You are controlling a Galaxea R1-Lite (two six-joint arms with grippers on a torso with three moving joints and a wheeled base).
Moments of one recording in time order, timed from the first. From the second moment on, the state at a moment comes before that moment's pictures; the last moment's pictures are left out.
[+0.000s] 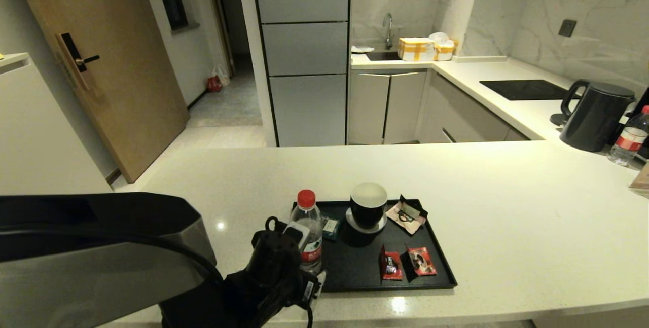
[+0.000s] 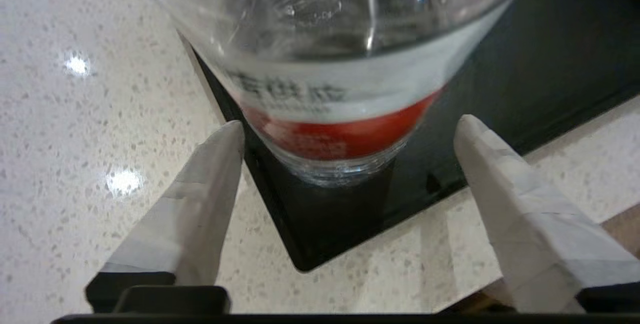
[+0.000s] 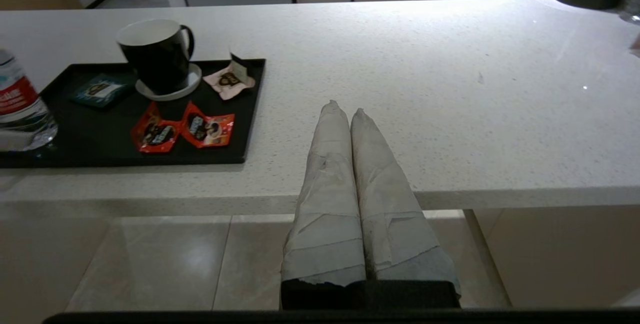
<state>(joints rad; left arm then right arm) -0.70 2.19 -0.57 -0.97 0.23 -0.06 0.00 0.00 0.00 0.01 0.01 -0.03</state>
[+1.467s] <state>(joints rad) -0.61 1.46 -0.33 -0.64 0.49 -0.16 0.00 0.00 0.00 0.01 0.01 -0.03</state>
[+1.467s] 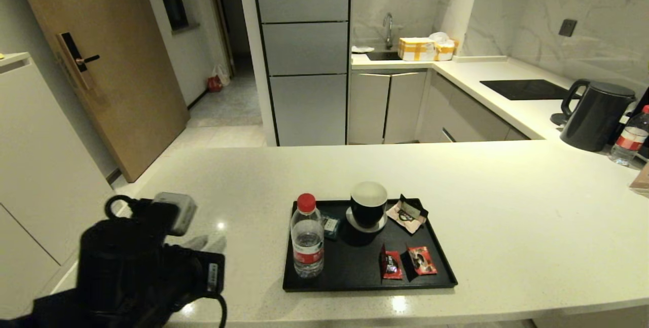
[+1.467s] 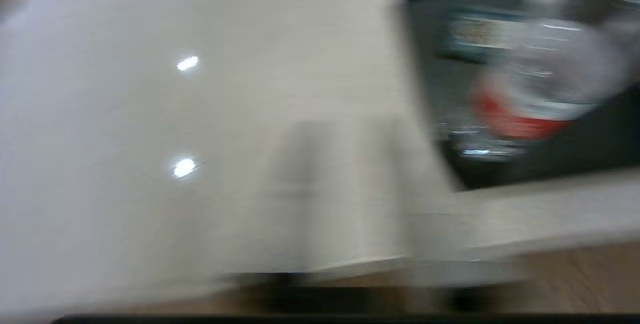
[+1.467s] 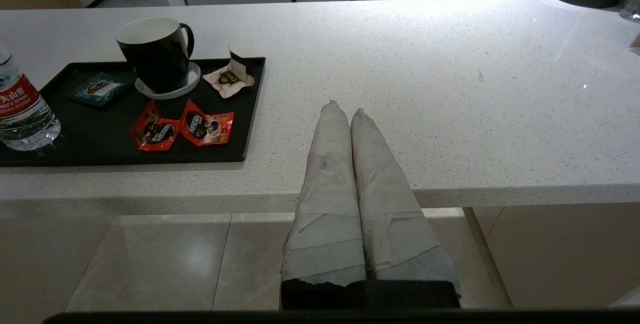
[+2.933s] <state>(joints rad) -0.10 0.27 -1.03 1.27 0.31 -0.53 0.00 0.00 0.00 0.01 0.01 -0.03</state>
